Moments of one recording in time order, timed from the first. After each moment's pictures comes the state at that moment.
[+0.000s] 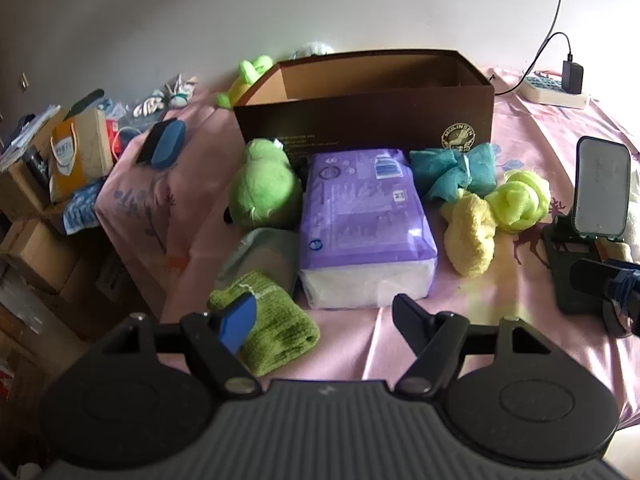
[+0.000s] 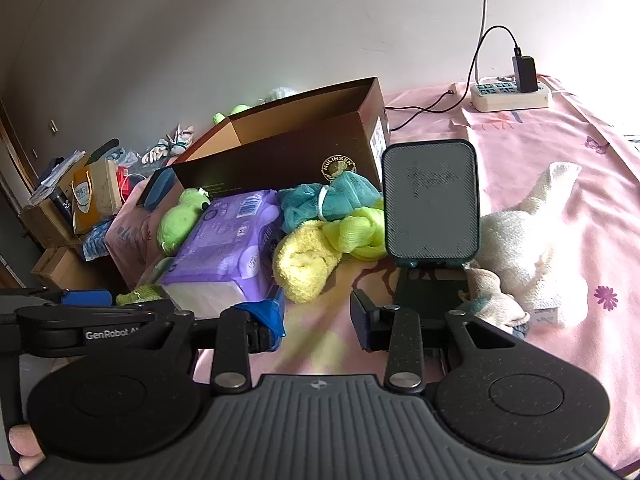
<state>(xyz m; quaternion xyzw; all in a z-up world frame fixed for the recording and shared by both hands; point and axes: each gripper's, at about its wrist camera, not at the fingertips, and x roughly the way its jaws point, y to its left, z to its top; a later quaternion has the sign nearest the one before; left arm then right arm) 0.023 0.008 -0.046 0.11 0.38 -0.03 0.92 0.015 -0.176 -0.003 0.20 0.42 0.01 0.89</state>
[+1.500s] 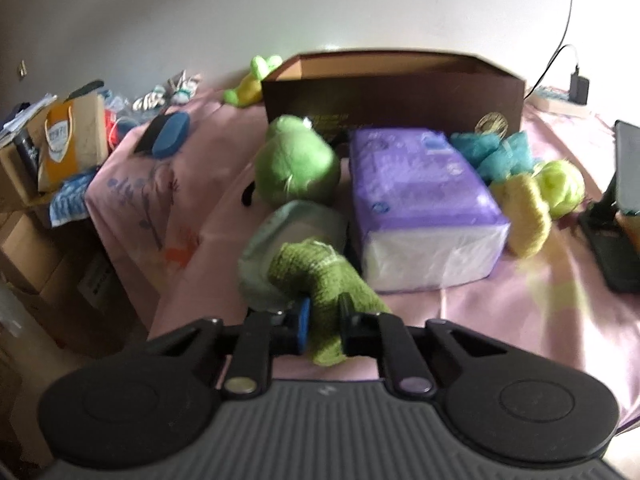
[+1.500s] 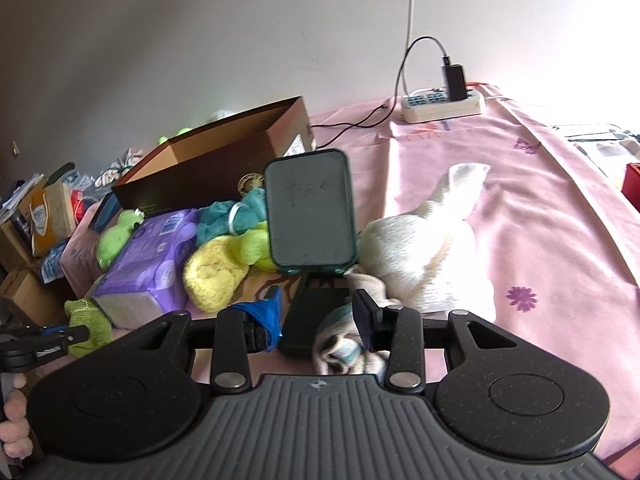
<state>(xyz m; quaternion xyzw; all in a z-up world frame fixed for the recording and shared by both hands) 0.029 0.067 -0.090 0.08 0.34 -0.05 0.94 -0.012 -0.229 -0.012 0.19 0.39 -0.06 0.90</state>
